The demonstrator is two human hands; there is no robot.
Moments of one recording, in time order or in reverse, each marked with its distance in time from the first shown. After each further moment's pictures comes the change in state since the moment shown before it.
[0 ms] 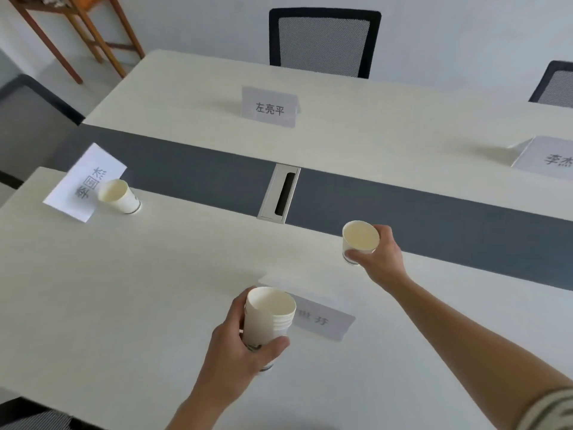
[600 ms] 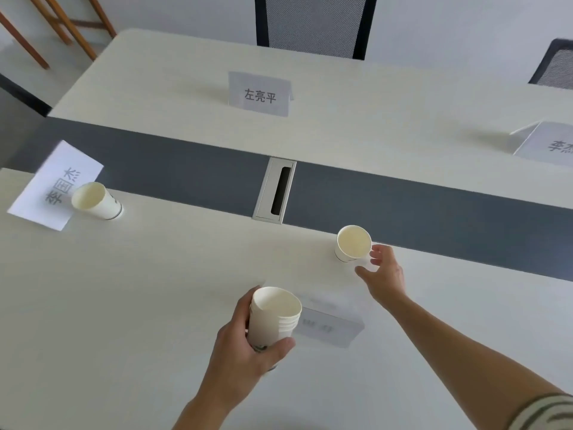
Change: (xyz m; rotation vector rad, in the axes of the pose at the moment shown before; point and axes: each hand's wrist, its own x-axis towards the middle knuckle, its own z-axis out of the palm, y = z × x) left_hand 0.041 -0.010 -0.008 0.054 -0.079 -0.029; right_hand 0.015 0.055 0.035 -0.109 0.065 0.122
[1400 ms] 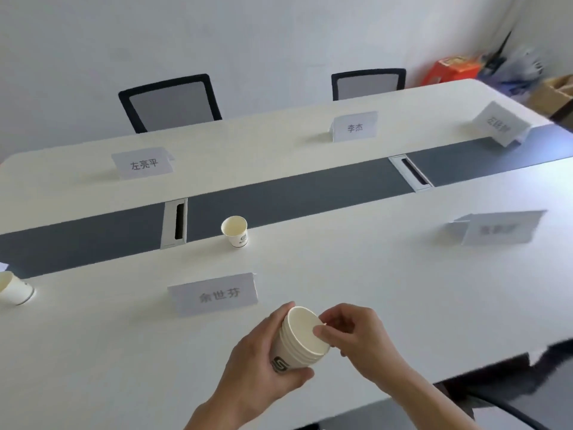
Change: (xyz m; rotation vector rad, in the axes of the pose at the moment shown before) left_hand -0.161 0.022 0.133 0.483 -0.422 0.530; right_hand -0.324 0.088 -0.145 0.507 -0.049 -0.009
